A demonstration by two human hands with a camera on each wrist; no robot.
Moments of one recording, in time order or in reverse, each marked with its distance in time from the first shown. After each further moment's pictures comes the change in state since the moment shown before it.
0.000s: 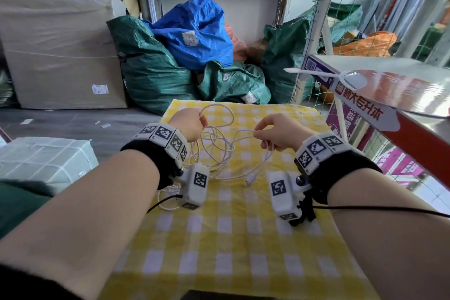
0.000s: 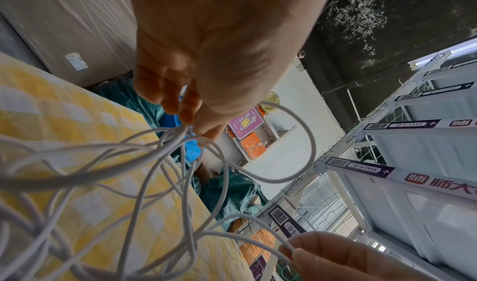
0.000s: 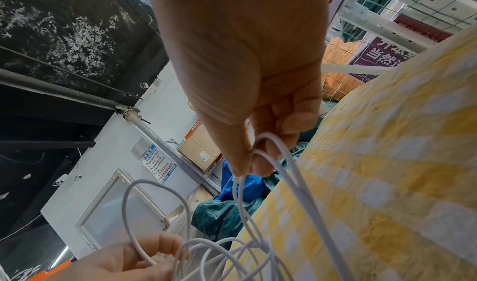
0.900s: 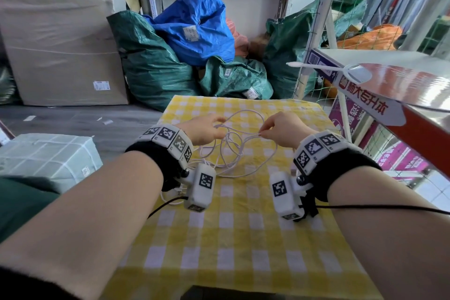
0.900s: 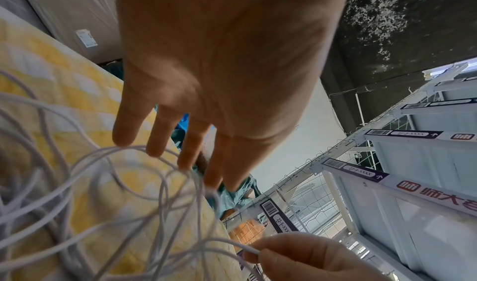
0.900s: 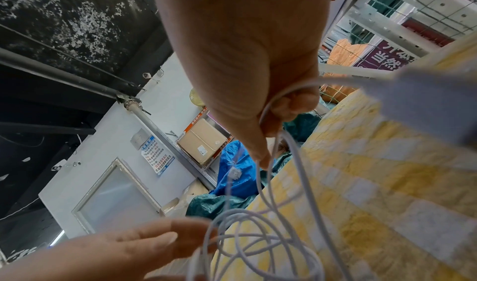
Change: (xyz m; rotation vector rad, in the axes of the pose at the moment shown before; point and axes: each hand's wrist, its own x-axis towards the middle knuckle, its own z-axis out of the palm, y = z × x) left_hand -0.017 0.013 0.012 -0.244 -0.299 0.075; right_hand 0.002 0.004 0.004 -0.350 0.106 -0.086
